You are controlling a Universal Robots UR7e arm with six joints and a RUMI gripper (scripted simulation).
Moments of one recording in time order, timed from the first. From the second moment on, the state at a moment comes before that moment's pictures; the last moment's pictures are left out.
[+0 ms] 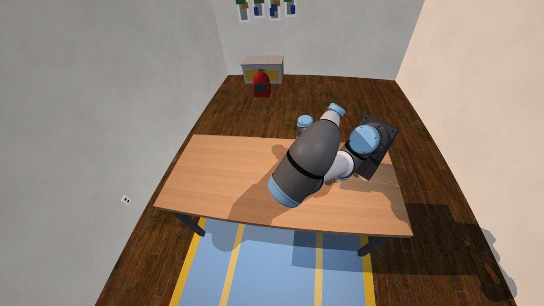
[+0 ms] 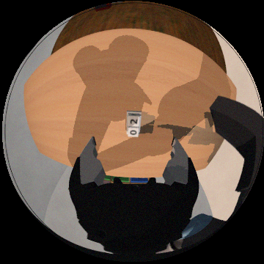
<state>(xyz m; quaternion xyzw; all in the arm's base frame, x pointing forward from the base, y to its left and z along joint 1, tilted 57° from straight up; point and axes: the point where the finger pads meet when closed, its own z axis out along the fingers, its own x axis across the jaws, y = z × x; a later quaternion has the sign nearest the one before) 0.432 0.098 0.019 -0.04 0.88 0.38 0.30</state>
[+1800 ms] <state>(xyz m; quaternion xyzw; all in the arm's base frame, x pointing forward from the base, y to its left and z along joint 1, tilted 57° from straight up) 0.431 0.099 0.019 -0.02 0.88 0.38 0.29</state>
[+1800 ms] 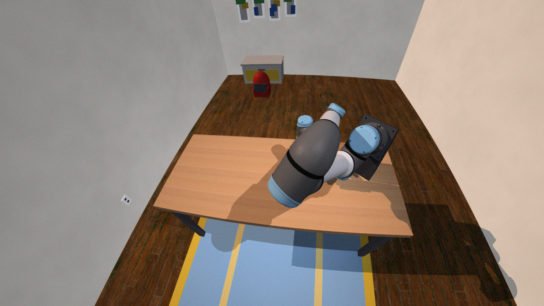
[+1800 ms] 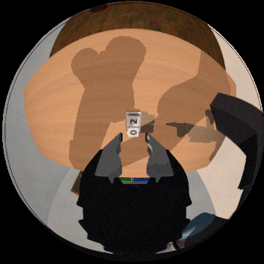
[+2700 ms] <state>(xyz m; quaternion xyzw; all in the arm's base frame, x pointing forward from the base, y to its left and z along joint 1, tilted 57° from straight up) 0.438 0.109 0.011 -0.02 0.88 0.38 0.29</state>
